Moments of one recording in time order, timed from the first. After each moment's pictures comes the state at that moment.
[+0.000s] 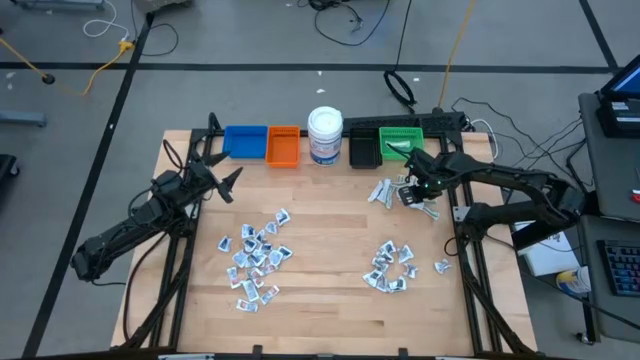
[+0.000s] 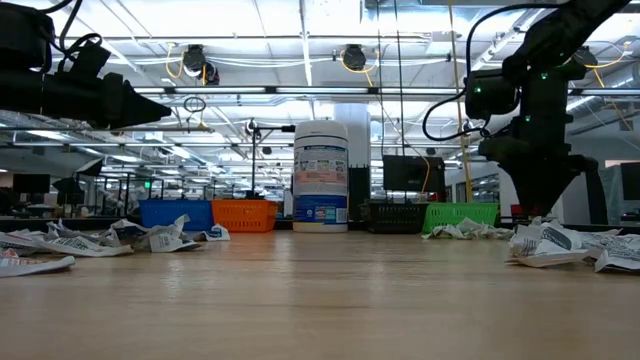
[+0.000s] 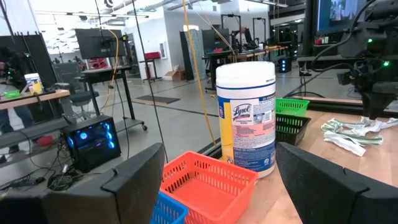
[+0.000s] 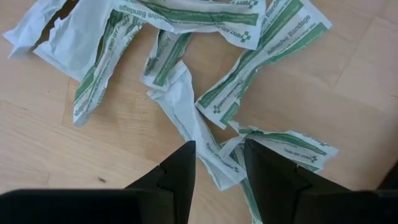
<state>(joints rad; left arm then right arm) 0.62 0.02 0.02 0.07 -0.05 0.13 -0.62 1.18 0.63 -0.85 -0.05 0.62</state>
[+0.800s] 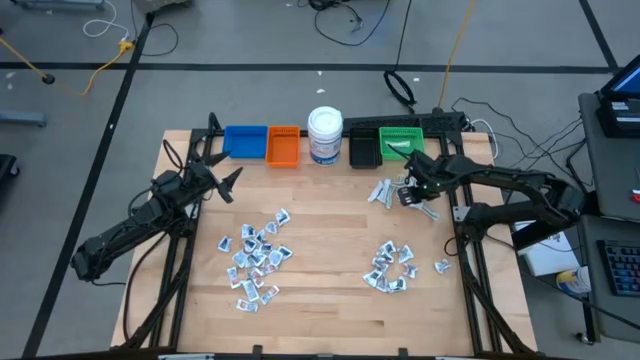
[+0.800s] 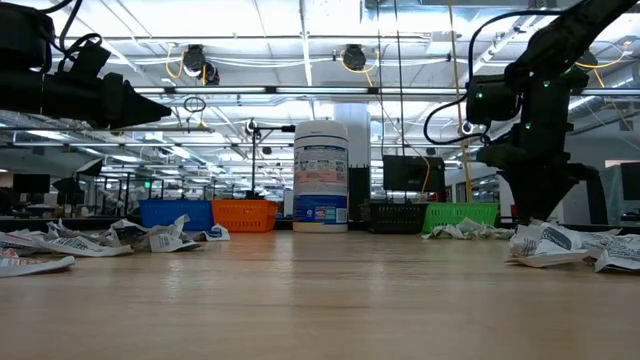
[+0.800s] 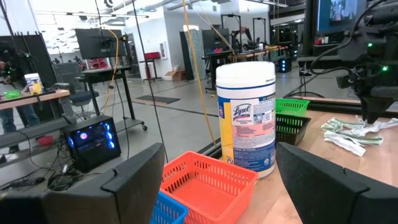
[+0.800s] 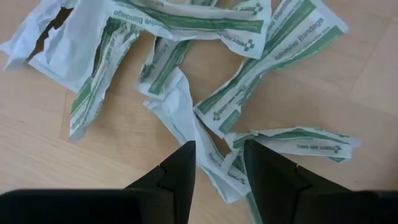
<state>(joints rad) 0.62 0.02 0.02 0.07 -0.05 0.13 -0.62 1.19 0.58 -0.77 -0.06 0.64</state>
